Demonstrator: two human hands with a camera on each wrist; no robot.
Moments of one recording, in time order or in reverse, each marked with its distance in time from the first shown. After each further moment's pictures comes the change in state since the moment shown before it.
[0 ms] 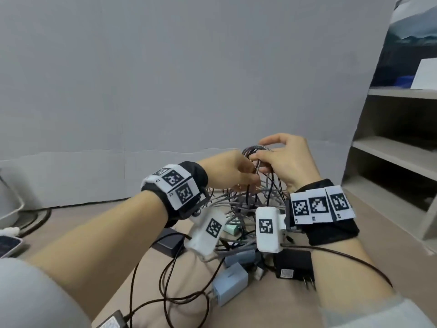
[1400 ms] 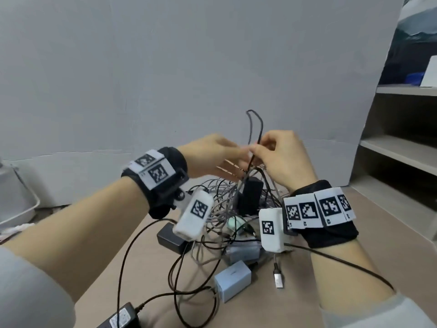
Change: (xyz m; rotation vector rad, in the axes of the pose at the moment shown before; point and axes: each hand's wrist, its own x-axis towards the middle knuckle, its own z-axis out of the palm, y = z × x) left_hand -0.023 -0.005 -0.035 -0.569 0.024 -0.112; right_hand -0.008 -0.010 0.011 -0.359 -0.034 -0.301
